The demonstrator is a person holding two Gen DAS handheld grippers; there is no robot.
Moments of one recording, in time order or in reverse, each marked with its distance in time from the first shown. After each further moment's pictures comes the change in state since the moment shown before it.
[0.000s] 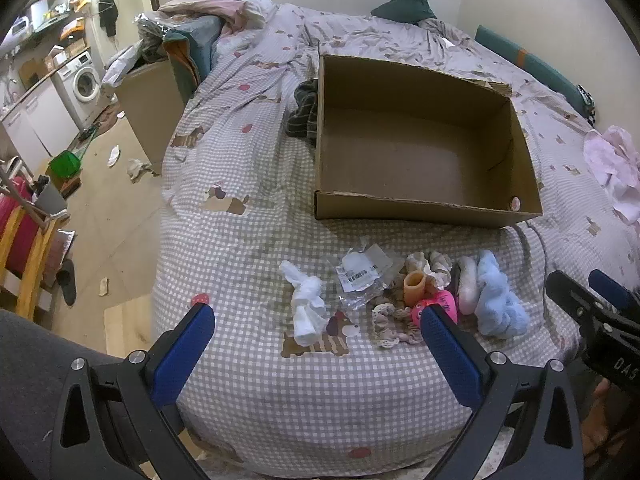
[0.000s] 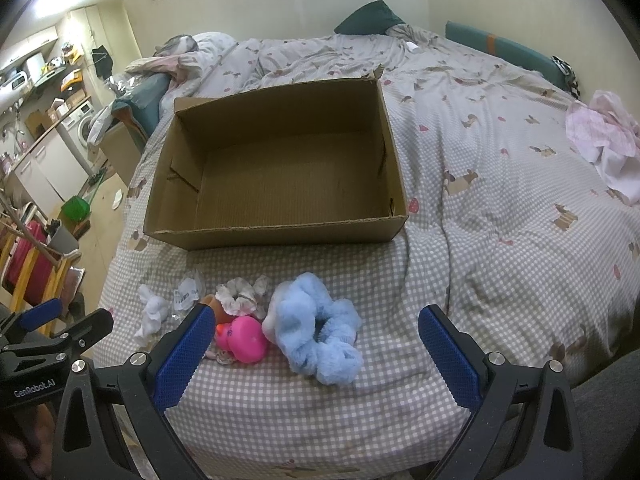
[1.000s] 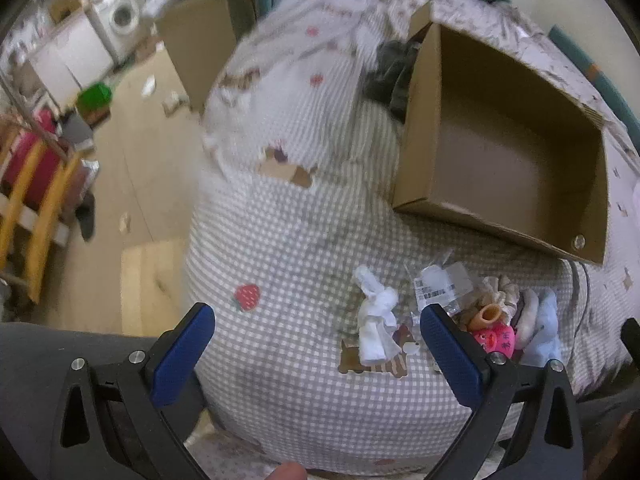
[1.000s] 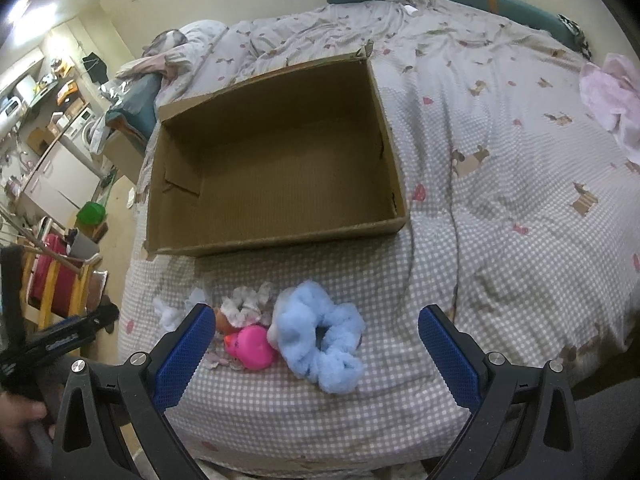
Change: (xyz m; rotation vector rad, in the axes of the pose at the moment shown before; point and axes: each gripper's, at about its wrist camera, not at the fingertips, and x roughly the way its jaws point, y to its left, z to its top) left arm 0.055 0.059 0.037 -0.186 0.248 0.084; right arm 0.014 -0.027 0.034 0.094 0.131 0.097
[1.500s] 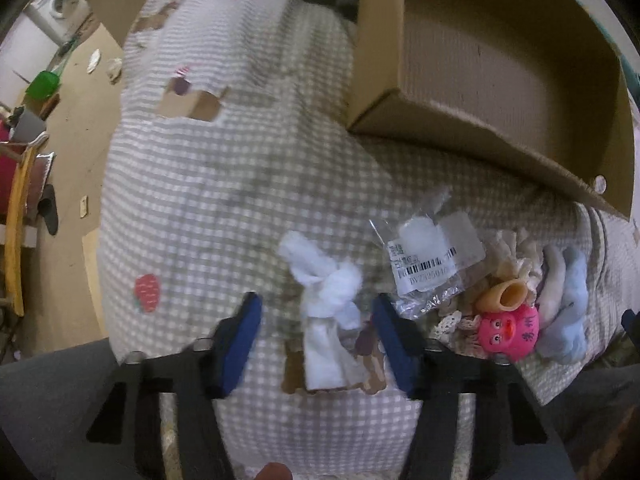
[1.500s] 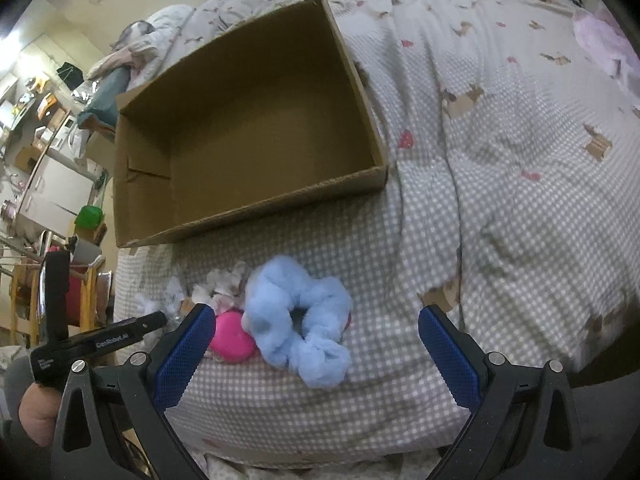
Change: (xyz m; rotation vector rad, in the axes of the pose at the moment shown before) left arm 0.083 -0.042 0.000 0.122 0.214 -0.066; right arm 0.039 -0.027 -0.003 0.116 0.140 0.024
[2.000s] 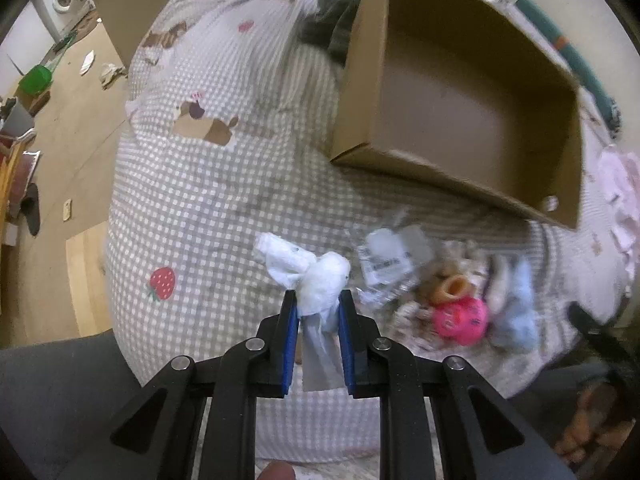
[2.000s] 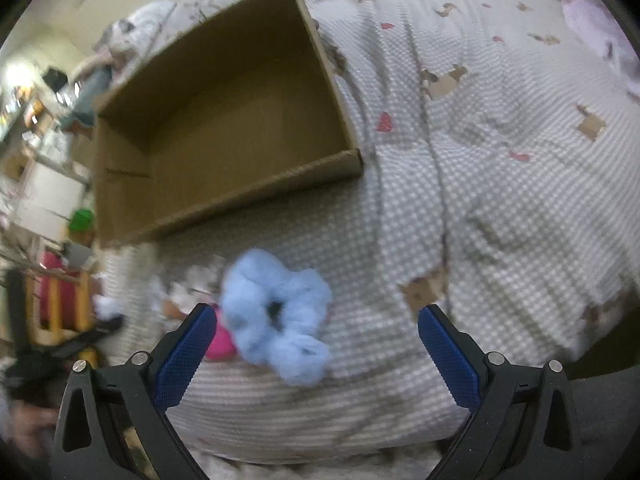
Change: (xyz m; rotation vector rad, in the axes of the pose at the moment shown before) left arm -0.057 0.021 -0.015 -0.033 -0.105 -0.127; right arm 0.011 -0.017 0.002 0.015 0.048 -0.050
